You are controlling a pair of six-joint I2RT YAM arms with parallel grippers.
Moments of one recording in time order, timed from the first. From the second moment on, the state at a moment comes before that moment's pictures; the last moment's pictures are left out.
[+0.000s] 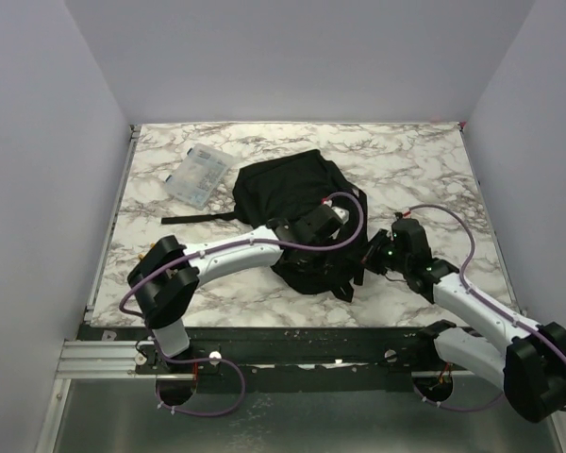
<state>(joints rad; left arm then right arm) -1.00 1.75 1.29 -0.50 0.01 -0.47 0.41 1.02 0.43 -0.08 -0.18 0.96</state>
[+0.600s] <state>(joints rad) -0.92 1.38 0.99 -0.47 -0.02 -0.41 0.28 1.22 0.74 -0.28 -0.17 0.64</state>
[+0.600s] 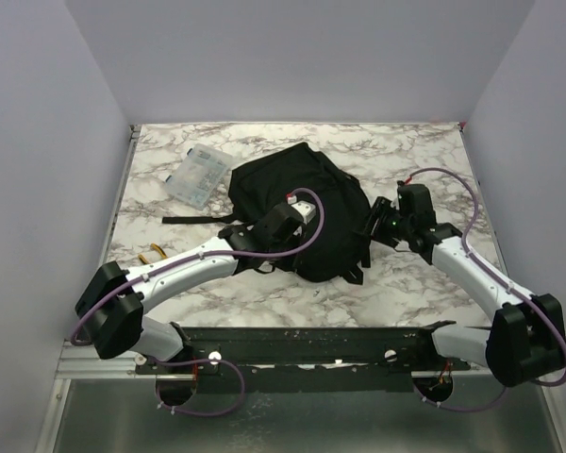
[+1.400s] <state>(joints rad) -0.75 1.44 0.91 -0.40 -0.04 -0.53 0.50 1.06 0.62 -0.34 -0.02 0.98</state>
